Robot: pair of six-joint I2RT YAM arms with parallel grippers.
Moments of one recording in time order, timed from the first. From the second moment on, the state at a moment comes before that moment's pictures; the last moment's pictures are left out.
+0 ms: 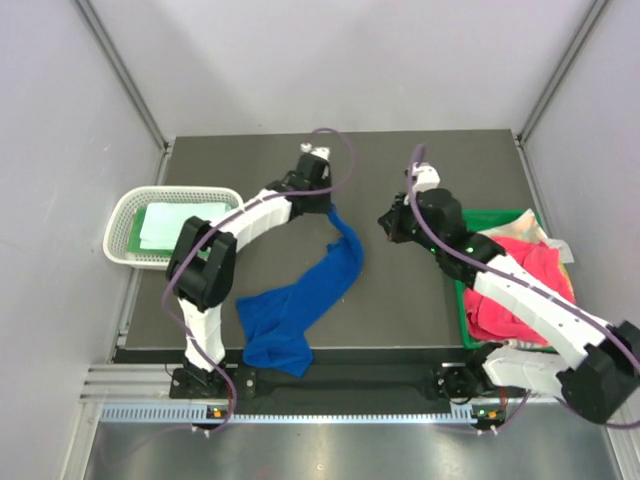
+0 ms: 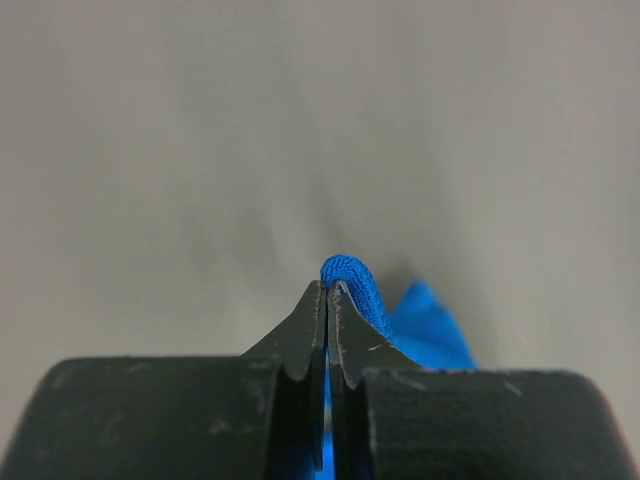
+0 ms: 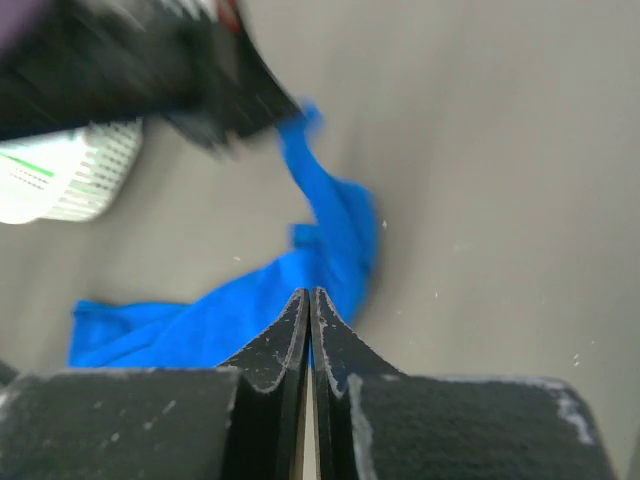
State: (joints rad) left arm -0.59 1.94 1.47 -0.27 -0.07 -0.39; right arm 0.62 1.10 0.93 -0.21 0.07 0.41
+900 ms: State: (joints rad) left arm -0.42 2.26 1.66 -0.21 0.51 -0.48; right arm 0.89 1.82 1.09 0.09 0.38 0.63
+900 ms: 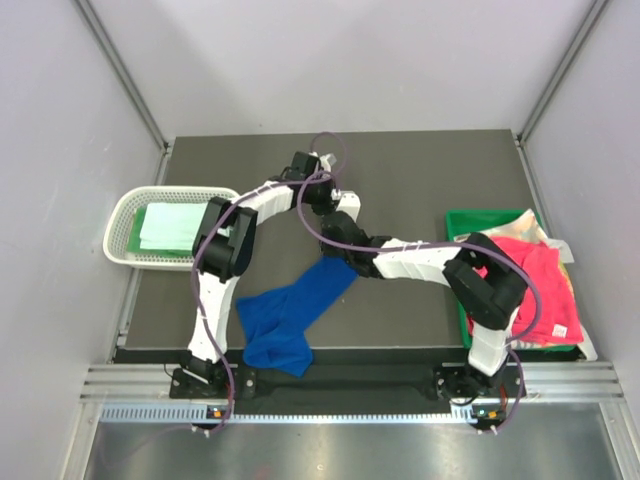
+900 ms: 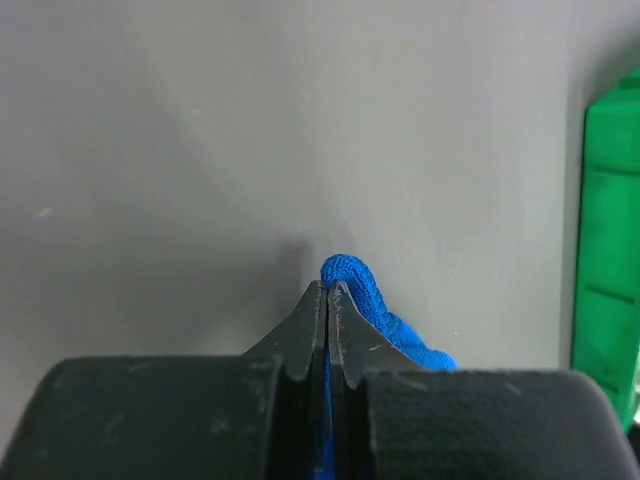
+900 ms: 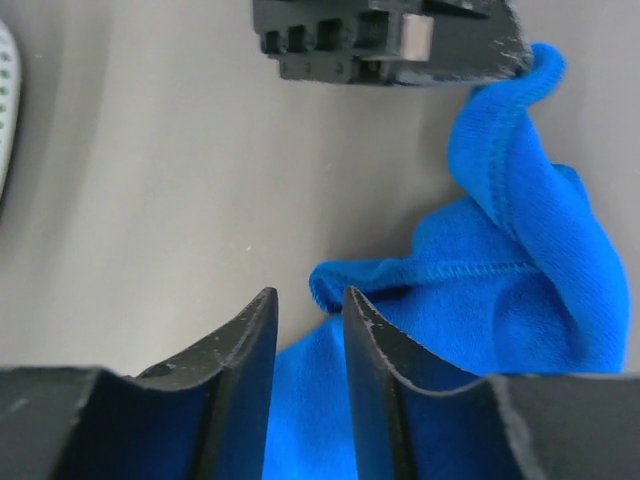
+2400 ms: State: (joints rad) left arm -0.38 2.38 1.72 -0.14 0.71 -0.56; right arm 0.99 2.02 1.24 -0.07 0.65 0.62
